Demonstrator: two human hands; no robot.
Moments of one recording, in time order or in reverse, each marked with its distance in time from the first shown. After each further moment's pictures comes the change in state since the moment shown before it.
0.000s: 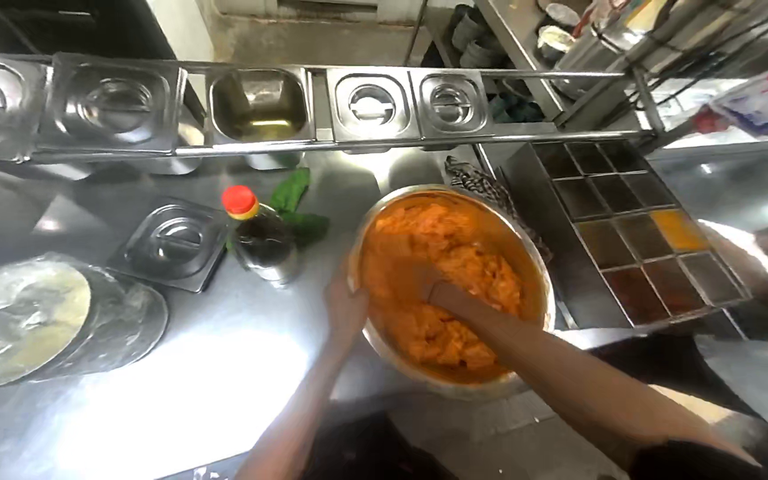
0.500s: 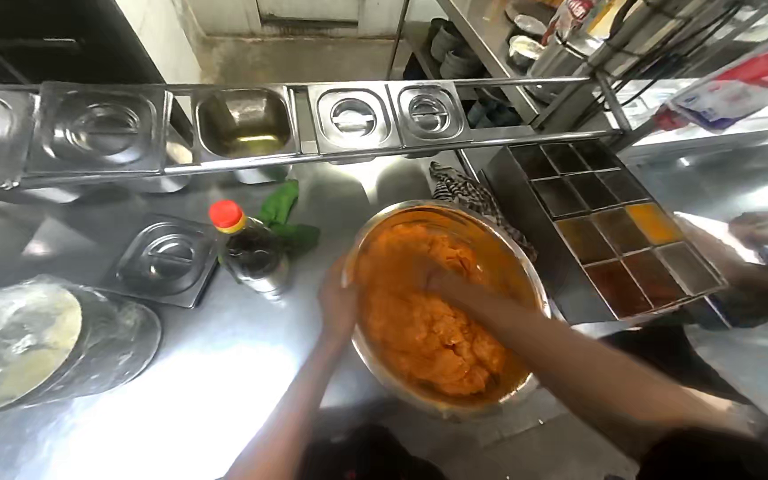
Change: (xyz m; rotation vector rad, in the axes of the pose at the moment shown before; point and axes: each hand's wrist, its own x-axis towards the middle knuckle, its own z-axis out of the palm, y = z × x) left_hand 0.015 0.000 0.002 -0.127 -0.041 -0.025; right_hand -0.011 0.022 -0.025 0.065 0.113 0.002
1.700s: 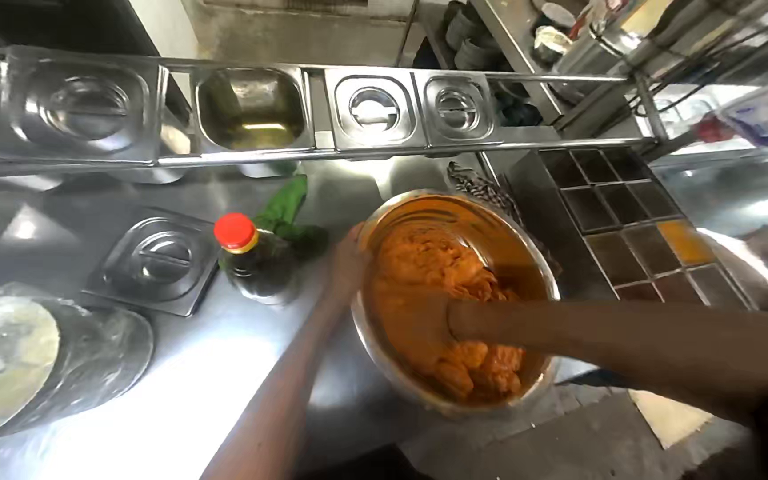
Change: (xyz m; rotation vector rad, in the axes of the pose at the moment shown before) left_hand 0.087 0.018 -0.011 -0.044 -0.224 0.050; right_hand 0.005 -0.039 0.014 -0.634 -0.331 -0.501
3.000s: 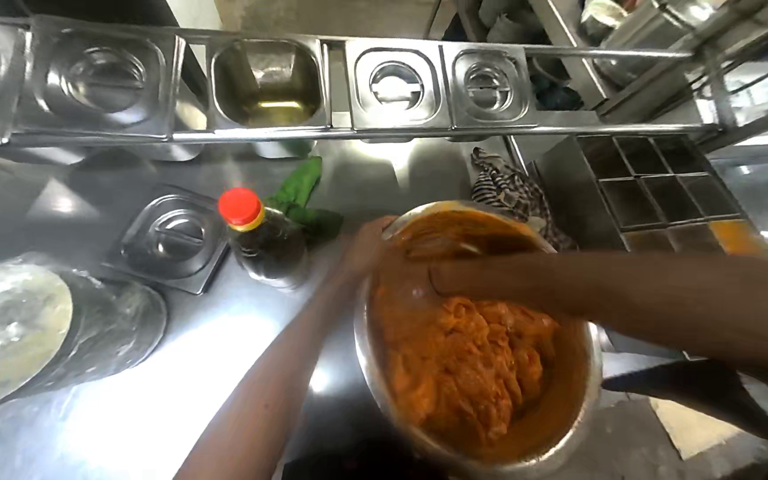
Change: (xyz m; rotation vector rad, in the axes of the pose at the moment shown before) left_hand 0.014 0.007 0.003 0.041 -0.256 0.008; right_hand 0.030 0.018 -0.032 -0.124 0.118 -0.304
